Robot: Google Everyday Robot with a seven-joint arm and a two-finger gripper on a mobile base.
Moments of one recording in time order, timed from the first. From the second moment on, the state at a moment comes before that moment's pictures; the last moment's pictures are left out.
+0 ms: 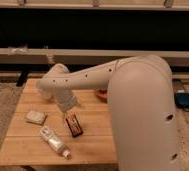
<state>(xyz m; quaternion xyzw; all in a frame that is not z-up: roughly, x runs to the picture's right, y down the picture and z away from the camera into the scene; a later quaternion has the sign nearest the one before) -0.111 0.148 0.759 -0.30 0.23 0.39 0.84</state>
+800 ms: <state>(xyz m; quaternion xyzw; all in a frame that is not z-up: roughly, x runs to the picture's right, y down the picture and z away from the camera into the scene) -0.108 0.199 0.802 -0.31 0.26 0.41 0.82</state>
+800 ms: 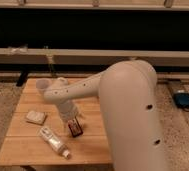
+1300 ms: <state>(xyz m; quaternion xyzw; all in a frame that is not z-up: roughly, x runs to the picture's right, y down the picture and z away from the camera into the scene) -0.108 0.211 0.819 -0.31 0.27 0.42 0.81</state>
